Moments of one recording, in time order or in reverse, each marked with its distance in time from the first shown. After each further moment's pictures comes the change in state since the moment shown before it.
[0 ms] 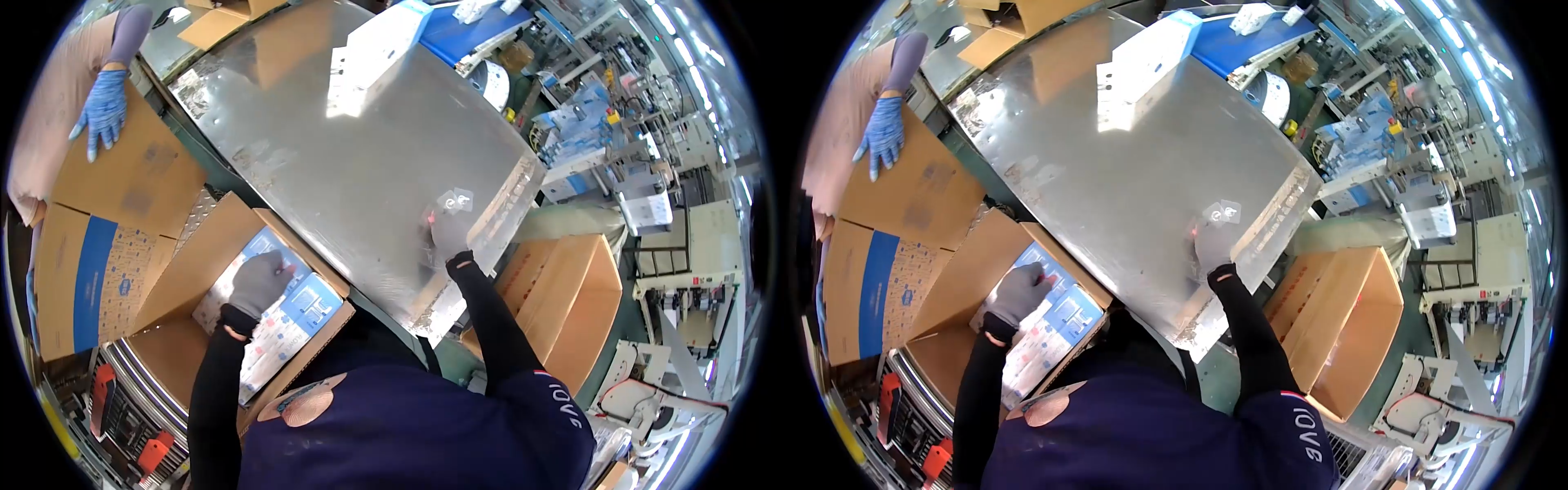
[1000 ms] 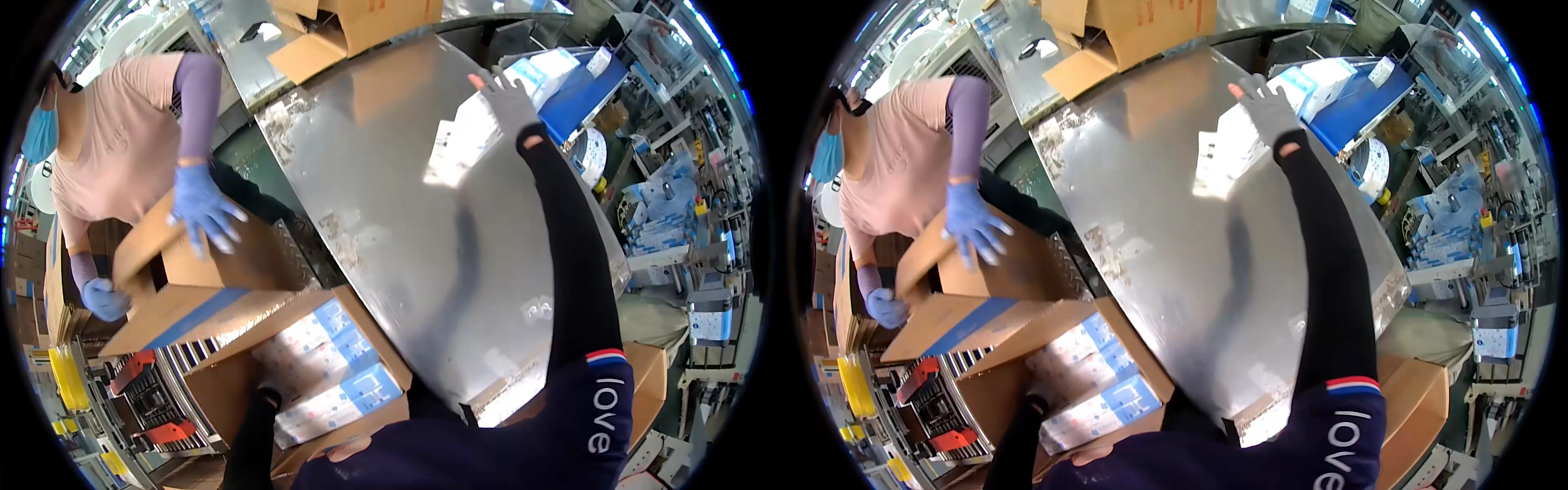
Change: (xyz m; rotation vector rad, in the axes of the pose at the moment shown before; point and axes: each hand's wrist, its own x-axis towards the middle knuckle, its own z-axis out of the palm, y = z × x) left_hand -0.151 -0.261 0.144 0.799 -0.260 -0.334; right_hand 0.492 -0.123 -0.070 -0.515 0.560 -0.843
